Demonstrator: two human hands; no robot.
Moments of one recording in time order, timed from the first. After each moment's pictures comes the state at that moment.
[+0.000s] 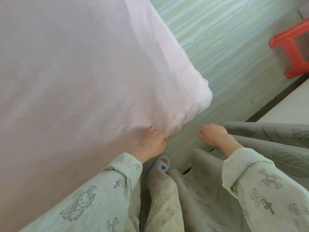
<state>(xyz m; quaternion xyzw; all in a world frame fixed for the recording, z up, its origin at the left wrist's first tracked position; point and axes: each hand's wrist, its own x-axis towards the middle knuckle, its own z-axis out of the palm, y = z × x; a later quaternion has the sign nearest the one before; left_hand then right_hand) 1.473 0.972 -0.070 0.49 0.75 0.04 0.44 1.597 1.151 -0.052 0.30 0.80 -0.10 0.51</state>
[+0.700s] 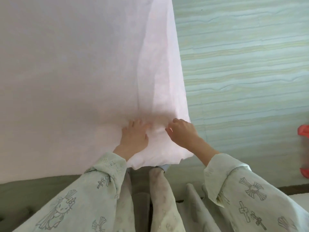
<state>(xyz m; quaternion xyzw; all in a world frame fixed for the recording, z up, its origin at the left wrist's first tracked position) 1.441 1.134 -0.079 0.19 0.92 0.02 0.34 1.466 1.312 -0.072 0.01 0.94 -0.14 0.32</state>
